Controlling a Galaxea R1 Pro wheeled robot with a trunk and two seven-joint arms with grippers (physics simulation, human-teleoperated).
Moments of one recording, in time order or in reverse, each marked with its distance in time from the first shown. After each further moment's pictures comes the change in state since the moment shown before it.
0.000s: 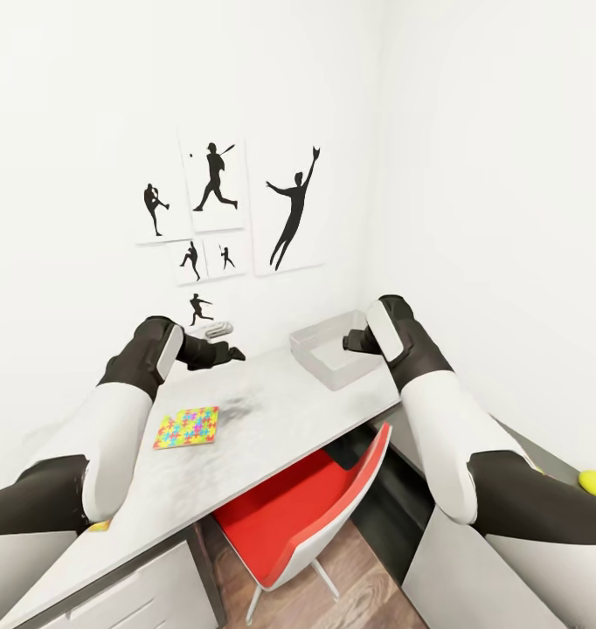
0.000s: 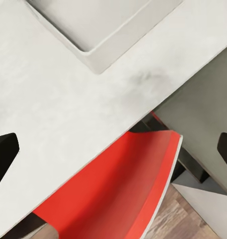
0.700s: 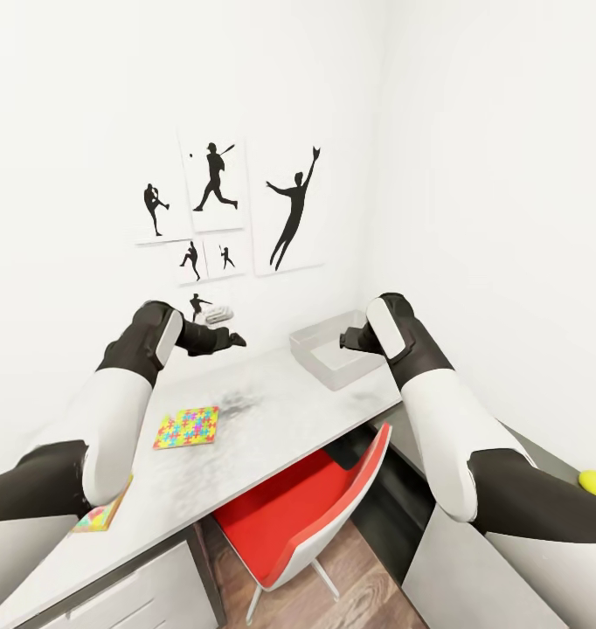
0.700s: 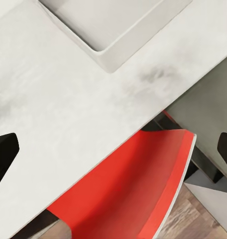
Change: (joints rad) left arm -0.056 -0.002 0.000 0.006 -0.001 0.002 -0.002; right arm -0.007 0.000 0.000 0.000 -0.052 0.000 -0.001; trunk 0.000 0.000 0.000
